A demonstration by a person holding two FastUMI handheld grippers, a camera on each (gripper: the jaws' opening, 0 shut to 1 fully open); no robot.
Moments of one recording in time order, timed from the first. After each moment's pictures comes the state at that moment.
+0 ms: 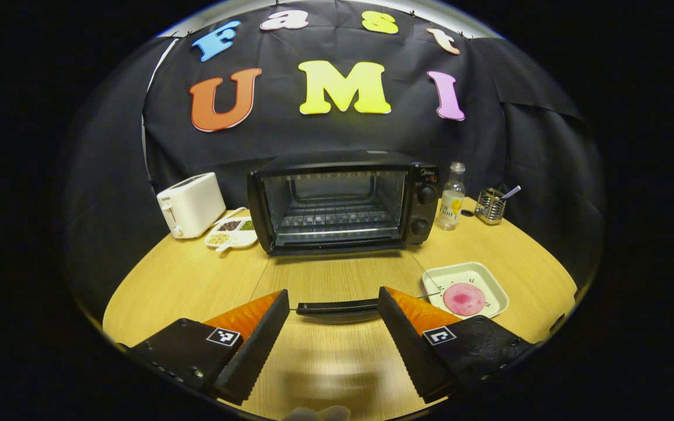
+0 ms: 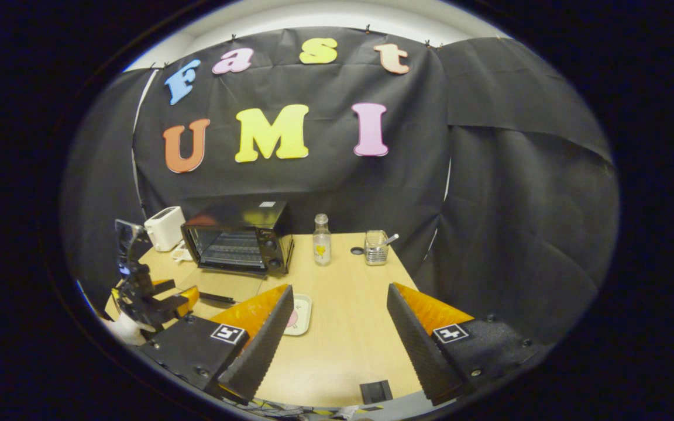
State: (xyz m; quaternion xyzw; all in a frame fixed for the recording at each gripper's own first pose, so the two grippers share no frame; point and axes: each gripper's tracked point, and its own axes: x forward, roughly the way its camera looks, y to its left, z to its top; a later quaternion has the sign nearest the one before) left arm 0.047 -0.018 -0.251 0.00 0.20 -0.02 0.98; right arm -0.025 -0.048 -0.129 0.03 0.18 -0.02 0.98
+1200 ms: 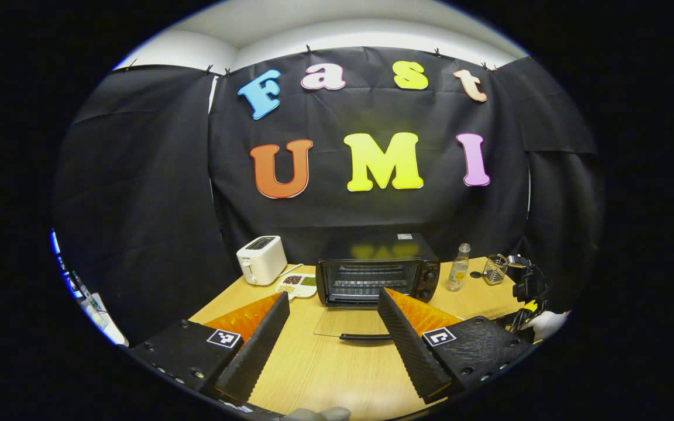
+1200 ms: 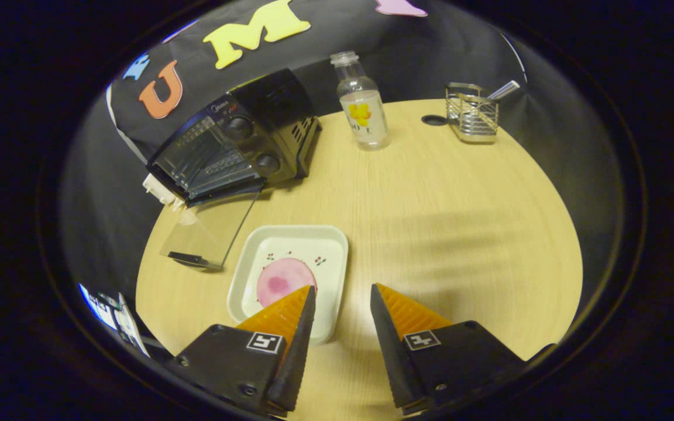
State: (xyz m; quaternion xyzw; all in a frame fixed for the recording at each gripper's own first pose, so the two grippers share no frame) left arm -0.051 0.005 -0.065 0.01 0.12 0.12 0.99; right arm 0.144 0.005 -0.384 0.12 0.46 0.13 0.87
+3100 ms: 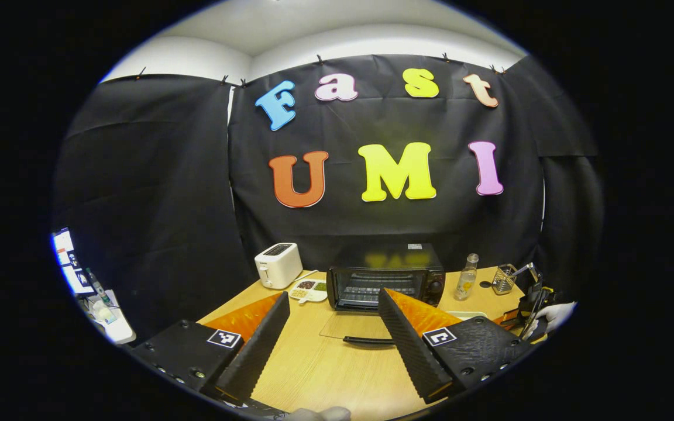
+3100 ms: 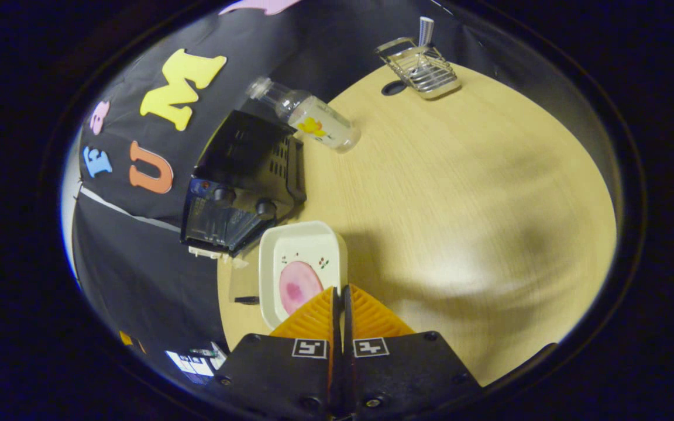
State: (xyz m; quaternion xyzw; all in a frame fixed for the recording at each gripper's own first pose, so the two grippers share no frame) left arm -0.062 -0.016 -0.040 0.01 0.09 0.15 0.99; right arm 0.154 -0.020 -0.325 0.36 0.46 0.14 0.80
